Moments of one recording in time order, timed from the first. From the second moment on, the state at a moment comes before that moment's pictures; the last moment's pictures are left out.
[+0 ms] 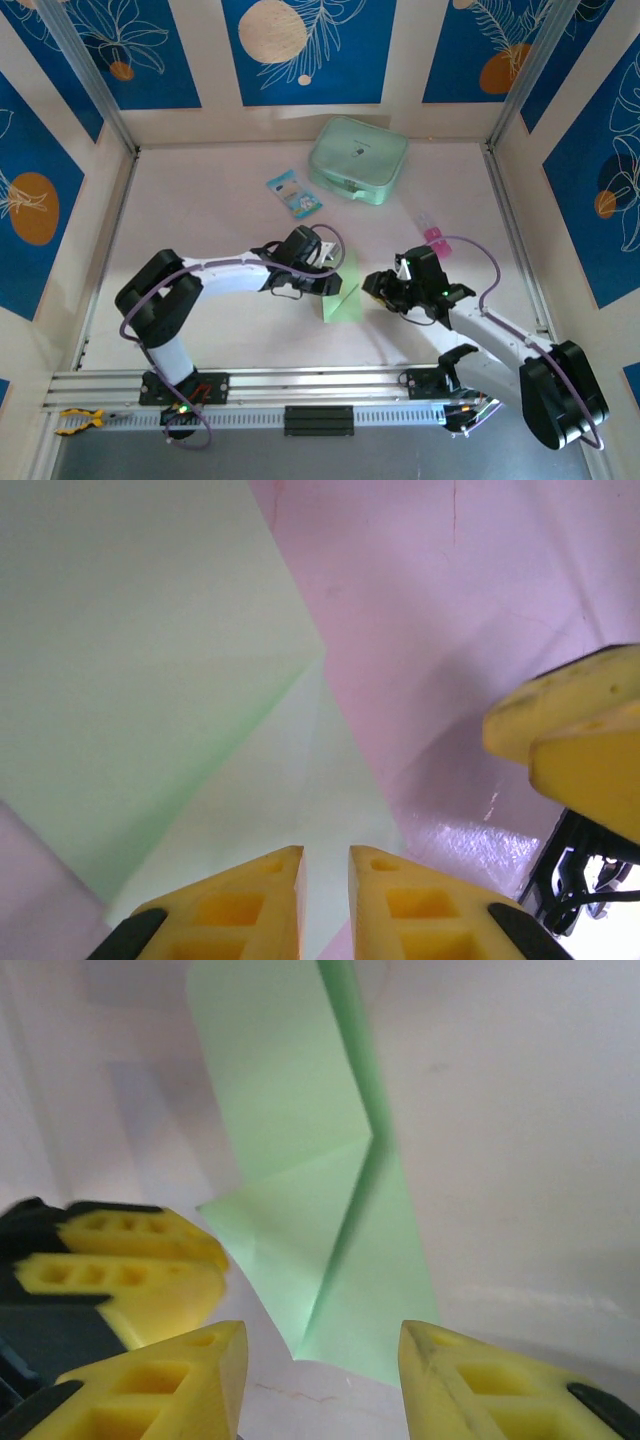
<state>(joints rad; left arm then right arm) -0.82 1.72 0.95 -0.14 0.45 -0.57 0.43 1.01 0.37 -0.22 -0.45 1.01</state>
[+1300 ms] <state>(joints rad) -0.80 1.84 0.96 -0.17 0.48 -0.47 0.66 1.31 0.52 -0.35 -0.33 1.08</state>
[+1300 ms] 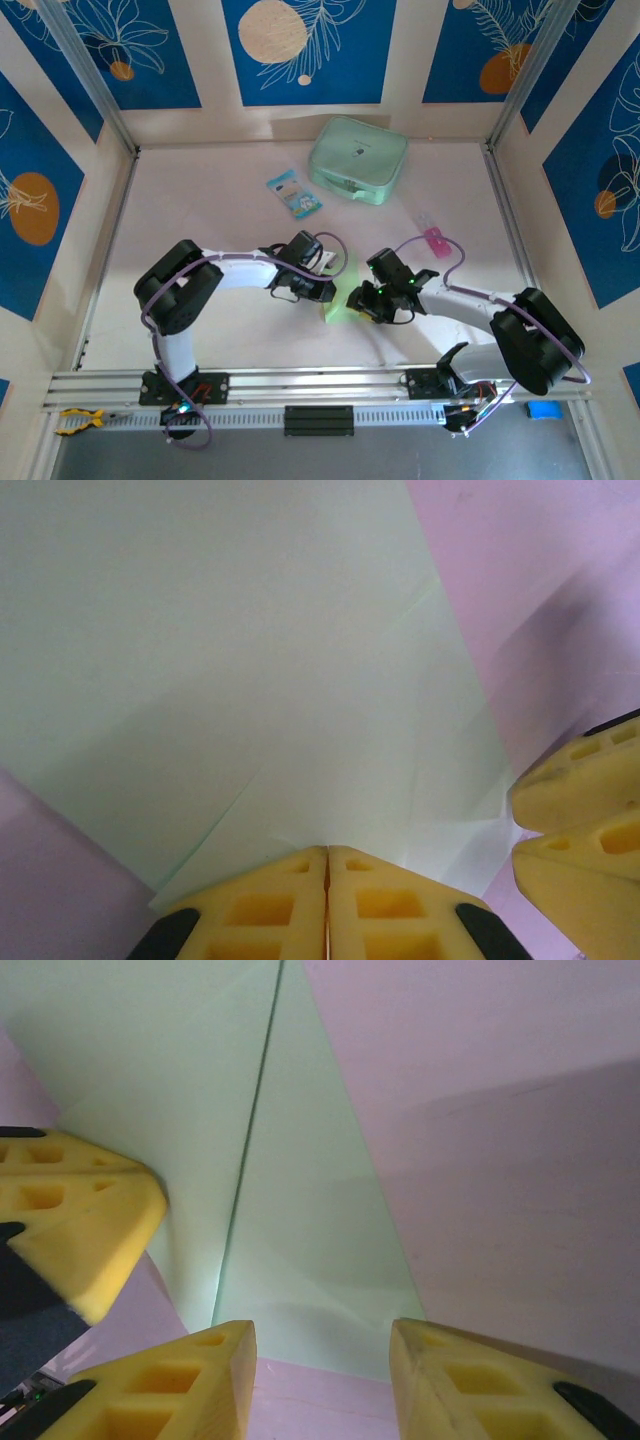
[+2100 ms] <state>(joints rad) -0.80 1.84 0.96 -0.17 0.48 -0.48 0.56 1.38 0.52 -0.10 -0.45 1.03</state>
